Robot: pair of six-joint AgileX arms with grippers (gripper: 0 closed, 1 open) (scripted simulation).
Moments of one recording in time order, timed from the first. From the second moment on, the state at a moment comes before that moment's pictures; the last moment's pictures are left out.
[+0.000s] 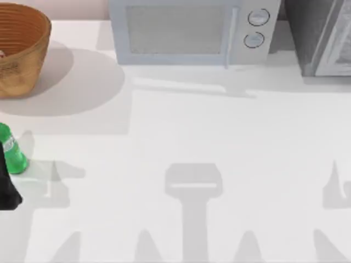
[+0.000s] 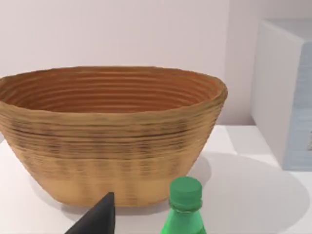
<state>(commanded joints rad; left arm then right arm) 0.00 0.00 0.00 0.00 0.00 0.00 0.00 0.00 0.00 0.00 0.00 0.00</state>
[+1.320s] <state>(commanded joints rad) 0.19 1.51 1.36 -0.77 0.16 0.08 0.00 0.00 0.00 0.00 0.00 0.00</state>
